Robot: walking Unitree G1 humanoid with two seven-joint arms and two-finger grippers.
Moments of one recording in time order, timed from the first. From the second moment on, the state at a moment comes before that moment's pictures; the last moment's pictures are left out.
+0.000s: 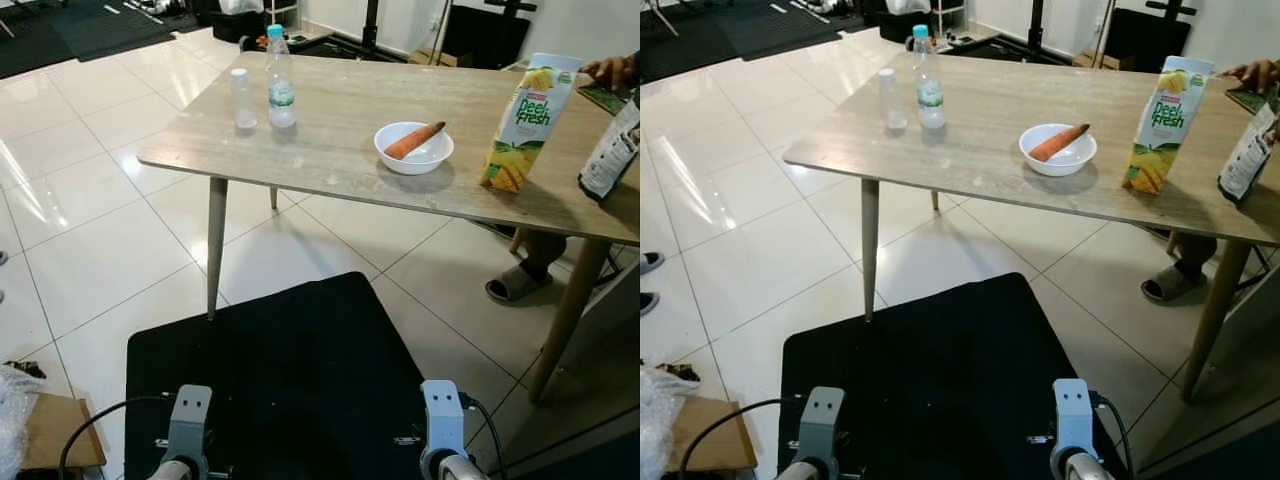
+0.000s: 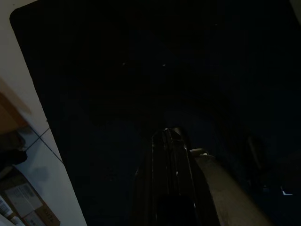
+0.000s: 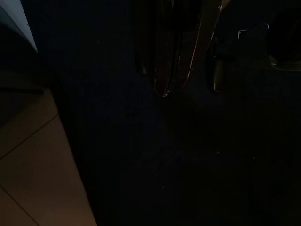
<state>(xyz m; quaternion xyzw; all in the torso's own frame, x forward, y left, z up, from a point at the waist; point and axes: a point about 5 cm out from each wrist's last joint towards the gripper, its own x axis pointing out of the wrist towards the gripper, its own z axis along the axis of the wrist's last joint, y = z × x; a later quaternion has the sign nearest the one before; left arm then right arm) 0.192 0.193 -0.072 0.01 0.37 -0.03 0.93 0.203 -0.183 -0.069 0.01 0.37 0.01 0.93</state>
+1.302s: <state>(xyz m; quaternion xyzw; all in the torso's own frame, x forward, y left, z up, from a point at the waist) 0.191 0.191 -0.073 0.01 0.37 -0.04 0.93 0.203 -0.180 -0.069 0.01 0.37 0.02 0.93</state>
